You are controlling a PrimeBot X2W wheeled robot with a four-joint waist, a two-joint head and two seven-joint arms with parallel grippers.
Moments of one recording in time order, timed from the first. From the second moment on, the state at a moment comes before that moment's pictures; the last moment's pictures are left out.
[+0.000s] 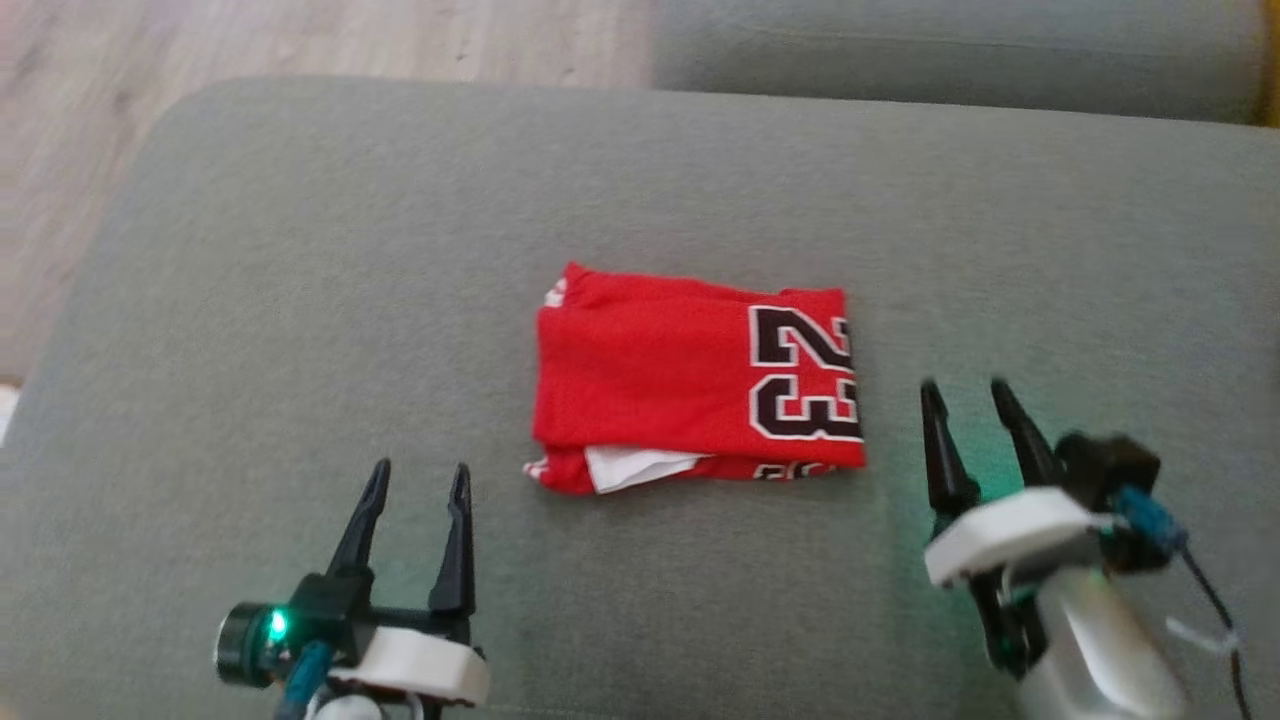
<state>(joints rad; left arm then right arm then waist) -0.05 0.05 -0.20 0.33 -0.13 -0.03 -0.26 -0.25 -0.05 0.10 0.61 0.24 0.12 -0.26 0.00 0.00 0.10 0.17</state>
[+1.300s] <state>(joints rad) -0.08 0.05 -0.21 0.32 -0.14 -0.04 -0.26 -0.38 -0.06 0.27 0.71 0.47 0.12 -0.26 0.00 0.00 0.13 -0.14</state>
